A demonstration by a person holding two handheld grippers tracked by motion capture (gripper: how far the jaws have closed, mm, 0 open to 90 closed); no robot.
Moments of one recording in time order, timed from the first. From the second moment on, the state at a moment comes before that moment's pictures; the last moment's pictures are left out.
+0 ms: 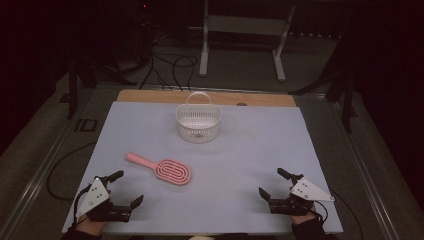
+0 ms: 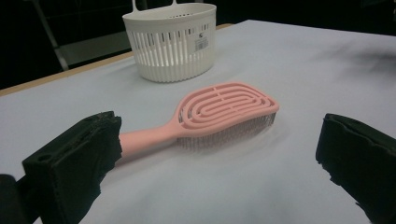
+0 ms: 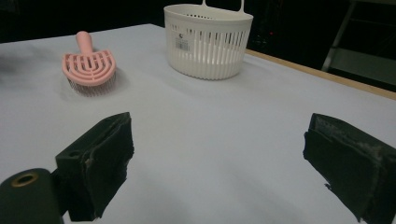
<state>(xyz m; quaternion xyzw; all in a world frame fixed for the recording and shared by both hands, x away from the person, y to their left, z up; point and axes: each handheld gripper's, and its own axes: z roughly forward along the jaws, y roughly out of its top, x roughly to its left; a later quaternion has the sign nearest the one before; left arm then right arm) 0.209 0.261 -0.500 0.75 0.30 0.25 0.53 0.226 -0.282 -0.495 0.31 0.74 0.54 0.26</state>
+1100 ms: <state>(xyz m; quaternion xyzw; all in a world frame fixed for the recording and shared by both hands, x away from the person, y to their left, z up) 0.208 0.262 -0.489 0.75 0.30 0.25 0.54 0.224 -0.277 -0.494 0.31 0.74 0.54 0.26</state>
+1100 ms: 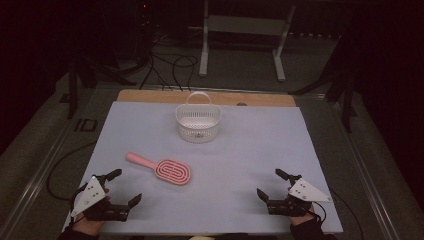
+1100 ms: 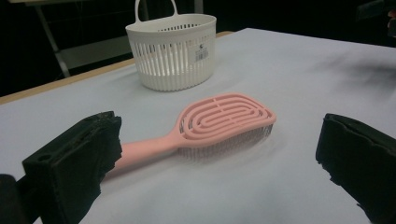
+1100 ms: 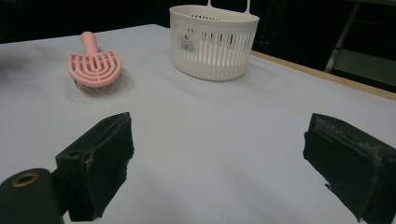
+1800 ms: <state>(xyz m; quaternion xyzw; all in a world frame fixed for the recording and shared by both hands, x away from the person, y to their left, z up) 0.218 0.265 -0.453 0.76 0.28 0.24 0.54 0.223 -0.275 -0.493 0.31 0.74 0.54 0.26</state>
